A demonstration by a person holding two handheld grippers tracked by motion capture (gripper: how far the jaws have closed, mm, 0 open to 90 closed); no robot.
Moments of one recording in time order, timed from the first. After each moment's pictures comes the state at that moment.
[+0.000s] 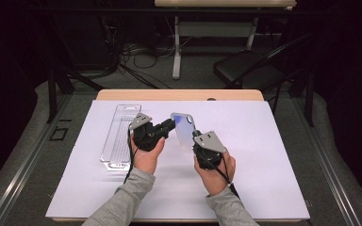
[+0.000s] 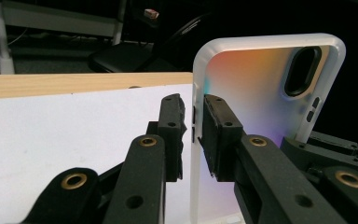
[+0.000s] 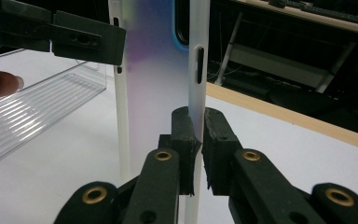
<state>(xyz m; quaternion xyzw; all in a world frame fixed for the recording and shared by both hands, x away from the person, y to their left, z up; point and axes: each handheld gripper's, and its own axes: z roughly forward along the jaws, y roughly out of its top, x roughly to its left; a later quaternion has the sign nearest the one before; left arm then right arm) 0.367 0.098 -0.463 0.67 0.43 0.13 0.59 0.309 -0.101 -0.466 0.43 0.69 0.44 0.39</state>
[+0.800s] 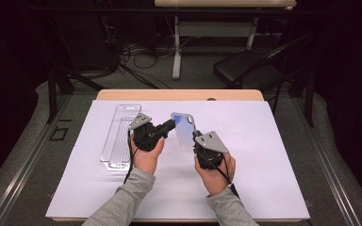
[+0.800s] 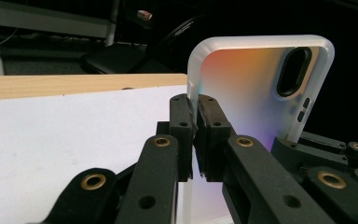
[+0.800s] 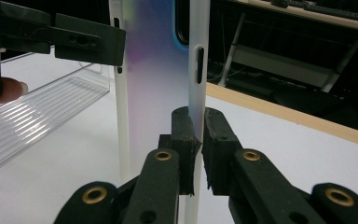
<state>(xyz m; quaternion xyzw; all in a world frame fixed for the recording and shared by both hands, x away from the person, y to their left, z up) 0.367 0.099 -0.463 0.67 0.42 0.12 0.60 0.309 -0.104 -0.466 0.43 0.68 0.45 0.38</state>
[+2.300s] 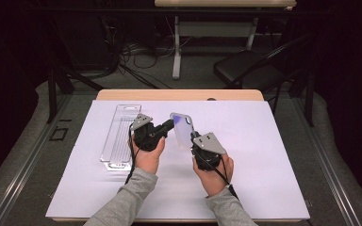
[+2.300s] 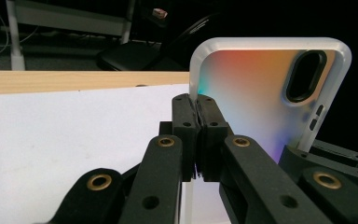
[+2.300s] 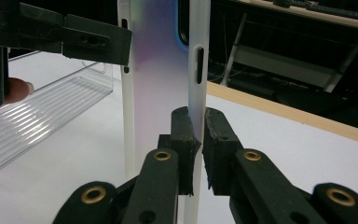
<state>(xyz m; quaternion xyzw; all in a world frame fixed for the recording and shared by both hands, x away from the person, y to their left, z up) 0.366 0.096 -0.464 0.66 0.44 0.14 0.59 0.309 -0.099 -0.471 0.43 0.68 0.45 0.38</state>
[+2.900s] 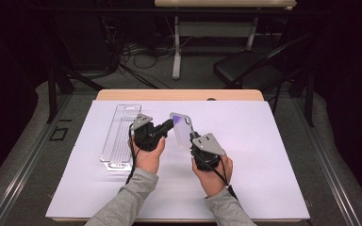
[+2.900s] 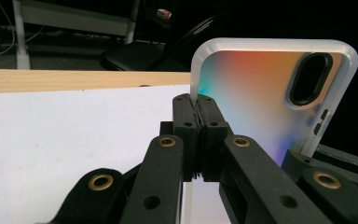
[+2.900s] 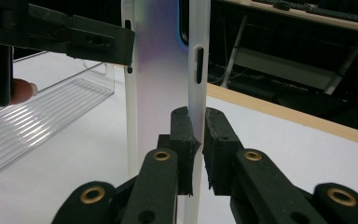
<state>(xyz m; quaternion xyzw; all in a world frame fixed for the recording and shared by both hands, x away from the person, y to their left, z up) 0.366 0.095 -0.464 0.66 0.45 0.14 0.58 0.308 -0.097 -0.472 0.43 0.68 0.45 0.38</state>
